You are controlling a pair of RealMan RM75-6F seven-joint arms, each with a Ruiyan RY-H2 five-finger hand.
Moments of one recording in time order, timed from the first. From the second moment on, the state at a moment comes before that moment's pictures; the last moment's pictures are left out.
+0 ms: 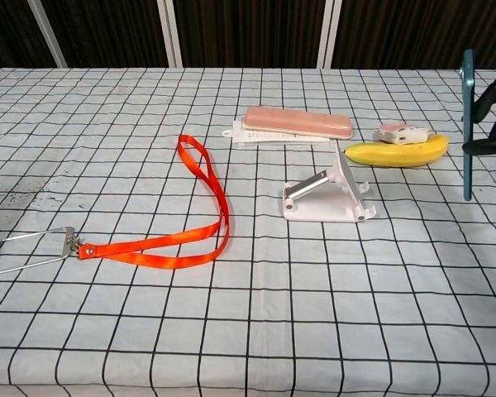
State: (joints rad) left arm -0.10 -1.13 -0.07 -1.63 1.43 1.46 0.05; right arm 0.38 -1.32 0.29 -1.79 -1.05 1.12 0.09
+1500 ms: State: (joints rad) left arm -0.10 -1.13 -0.07 -1.63 1.40 1.44 0.05; right arm 0.55 -1.44 0.27 -1.55 -1.30 0.94 0.52
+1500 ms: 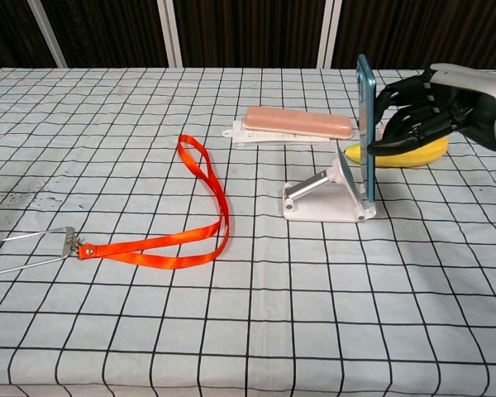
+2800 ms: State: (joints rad) left arm -0.10 -1.12 -0.07 -1.63 1.40 1.44 0.04; right arm 0.57 -1.52 0.23 -1.45 -1.29 0.94 0.52
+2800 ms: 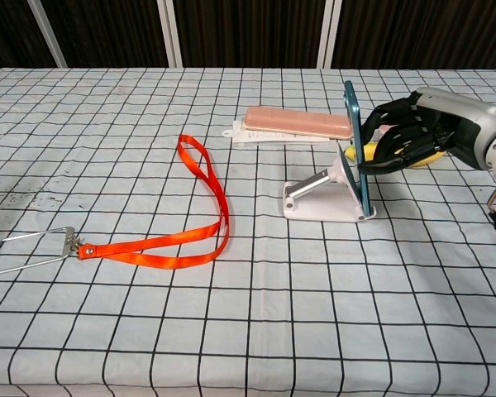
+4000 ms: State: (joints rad) left arm -0.10 -1.12 -0.07 -1.63 1.41 1.45 0.02; right arm 0.55 -1.42 0.19 -1.56 -1.25 0.95 0.30
